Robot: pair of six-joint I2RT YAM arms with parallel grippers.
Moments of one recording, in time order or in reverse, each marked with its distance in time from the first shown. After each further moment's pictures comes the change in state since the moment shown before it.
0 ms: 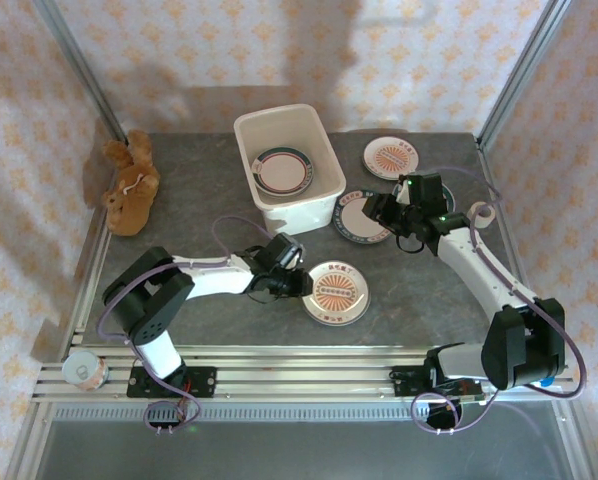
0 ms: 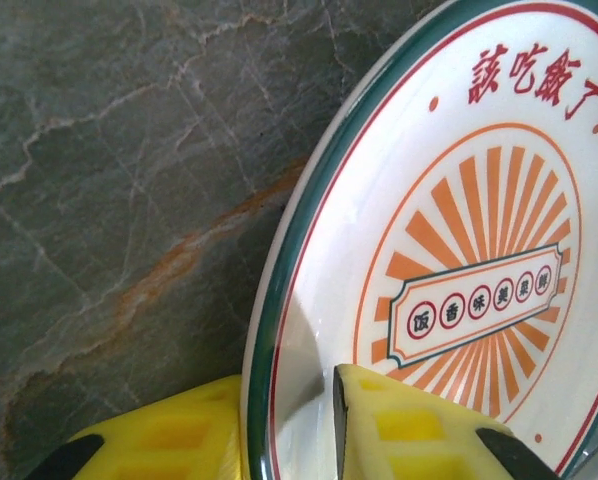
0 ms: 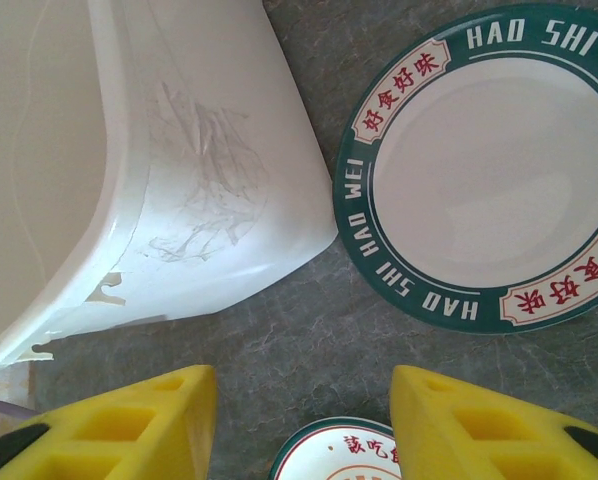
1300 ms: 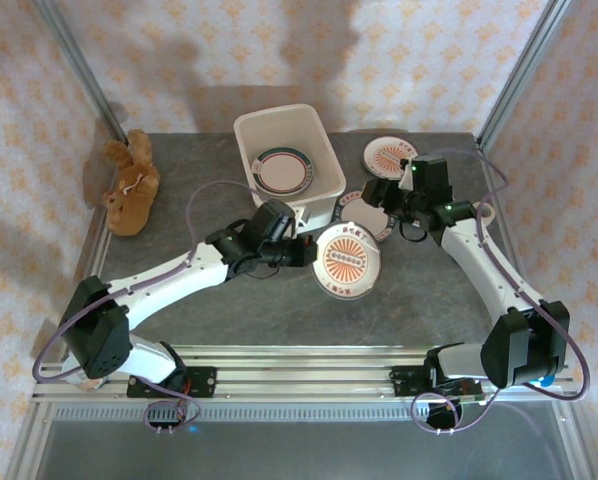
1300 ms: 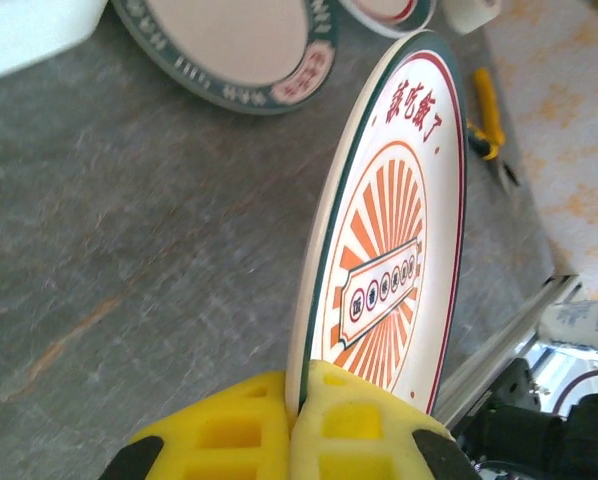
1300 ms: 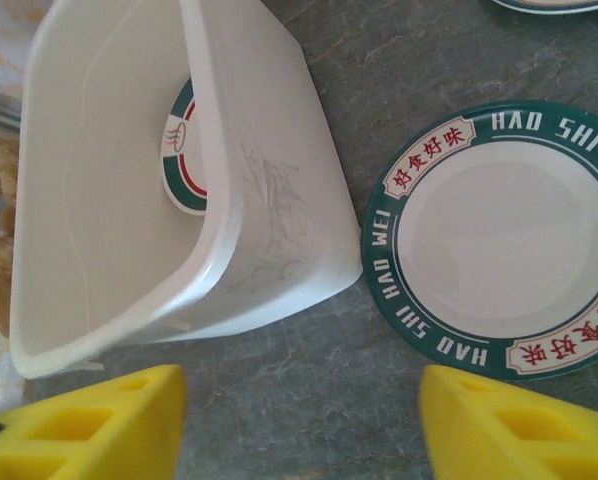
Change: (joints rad) left arm -0.010 -0.288 0.245 -0.225 -0.069 0.093; right arm 0.000 0.006 0.146 -0.093 0.019 -0.095
